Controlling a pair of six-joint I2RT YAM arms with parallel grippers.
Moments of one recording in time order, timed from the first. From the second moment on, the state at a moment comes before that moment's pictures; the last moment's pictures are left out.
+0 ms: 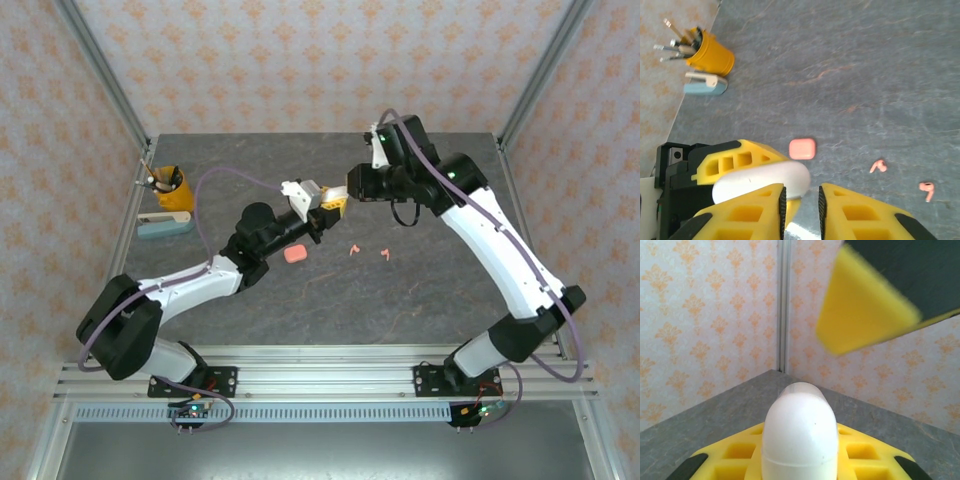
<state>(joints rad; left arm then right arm) -0.63 1.44 0.79 0.73 0.26 -0.08 0.60 1.49 1.82 -1.08 -0.07 0.46</state>
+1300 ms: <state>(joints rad) -0.49 2.43 2.02 -0.63 0.31 -0.62 0.48 1.28 1.13 -0.73 0.06 0.74</state>
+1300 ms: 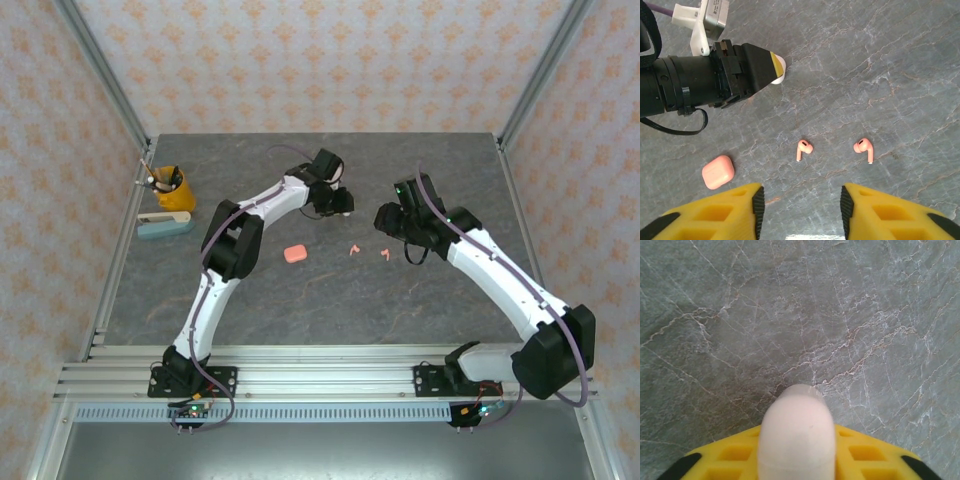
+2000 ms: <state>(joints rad) -0.40 2.22 1.94 -0.73 0.25 -0.54 0.49 1.27 1.13 -0.73 0.03 0.74</state>
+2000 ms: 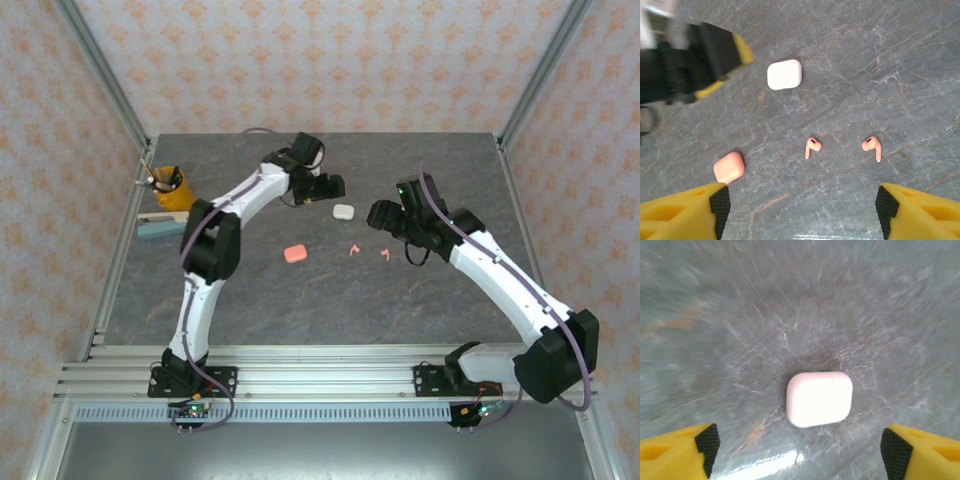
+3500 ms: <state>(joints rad) 0.09 1.20 0.84 -0.34 0.08 -0.79 0.85 2.44 2.13 -1.14 0.04 0.53</state>
